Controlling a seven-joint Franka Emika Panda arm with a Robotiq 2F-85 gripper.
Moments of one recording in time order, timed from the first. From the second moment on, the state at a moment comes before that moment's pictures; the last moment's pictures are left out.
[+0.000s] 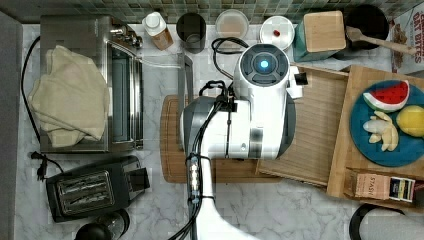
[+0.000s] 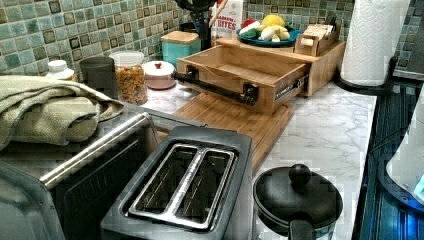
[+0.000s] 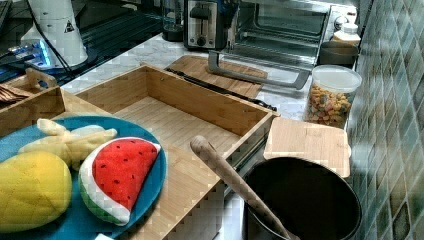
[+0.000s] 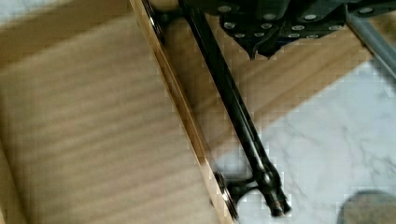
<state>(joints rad) -0.04 0.13 -0.02 -1.90 -0.07 0.42 -0.21</state>
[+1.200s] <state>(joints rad) -0.03 0.37 0.00 -1.97 -0.14 0.68 -0.22</state>
